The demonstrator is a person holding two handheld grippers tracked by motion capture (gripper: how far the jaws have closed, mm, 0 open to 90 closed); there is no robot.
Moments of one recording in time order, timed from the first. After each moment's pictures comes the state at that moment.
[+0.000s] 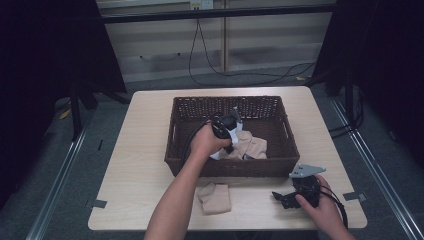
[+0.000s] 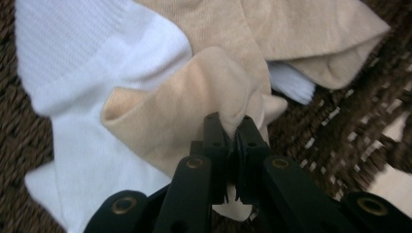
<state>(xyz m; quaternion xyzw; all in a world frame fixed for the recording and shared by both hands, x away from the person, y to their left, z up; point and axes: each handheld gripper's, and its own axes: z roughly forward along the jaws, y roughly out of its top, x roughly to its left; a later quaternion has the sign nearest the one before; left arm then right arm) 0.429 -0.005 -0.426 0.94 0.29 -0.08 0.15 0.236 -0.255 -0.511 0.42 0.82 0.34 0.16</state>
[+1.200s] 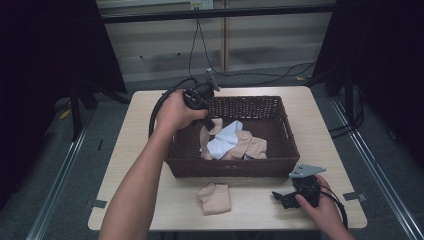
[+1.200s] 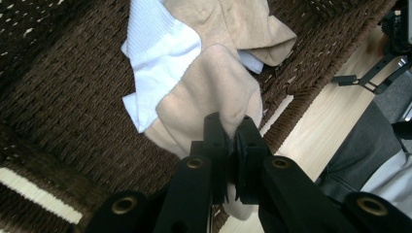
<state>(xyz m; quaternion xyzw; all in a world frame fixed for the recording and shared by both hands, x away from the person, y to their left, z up) 0.430 0.055 -0.295 0.94 0.30 -0.08 0.16 0.236 -0.255 -0.511 0.43 0.82 0.34 0.16</state>
